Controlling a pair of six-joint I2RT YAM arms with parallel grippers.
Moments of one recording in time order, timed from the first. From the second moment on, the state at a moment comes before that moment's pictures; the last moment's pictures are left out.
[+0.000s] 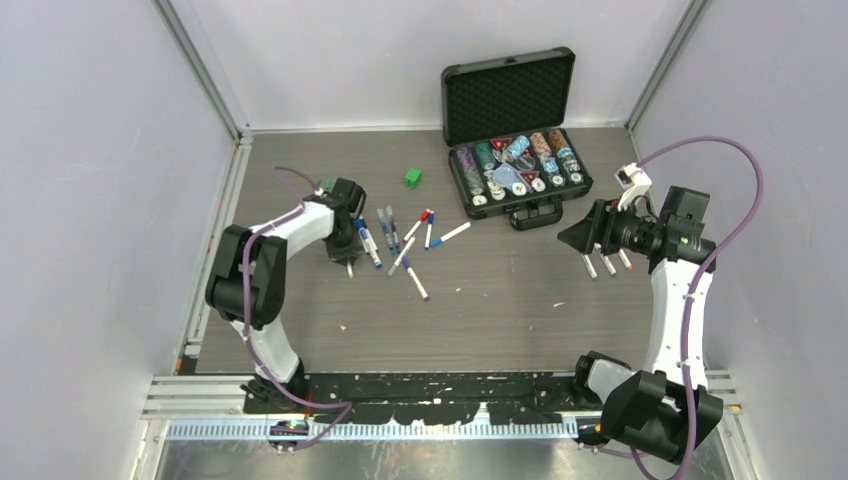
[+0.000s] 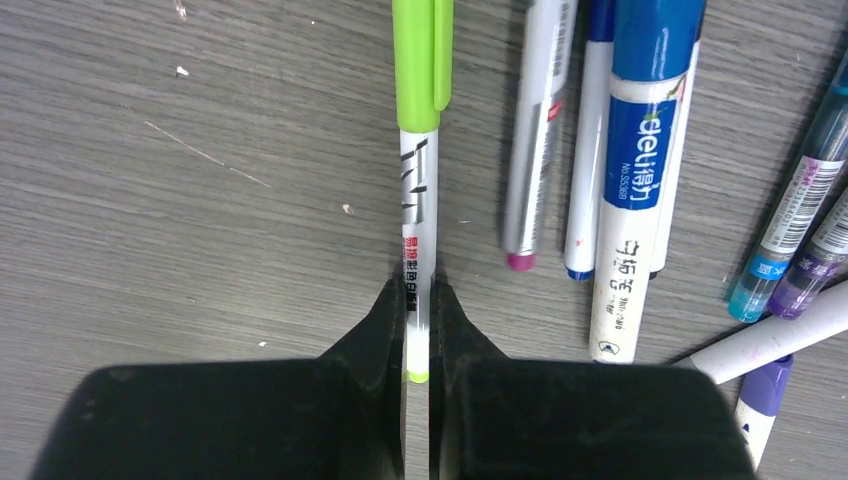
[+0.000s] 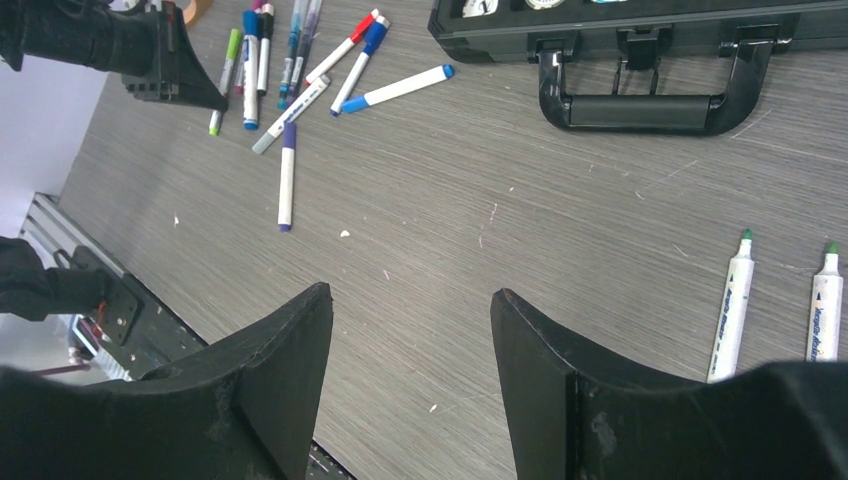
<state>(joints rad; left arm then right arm) -0.31 1.78 1.13 -0.65 -0.17 -0.55 -0.40 1.04 0.99 -0.79 -0.95 -0.23</state>
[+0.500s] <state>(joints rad) -0.32 1.27 0.90 -0.56 -0.07 -0.58 -0.40 1.08 0.99 -0.79 -1.07 -0.22</state>
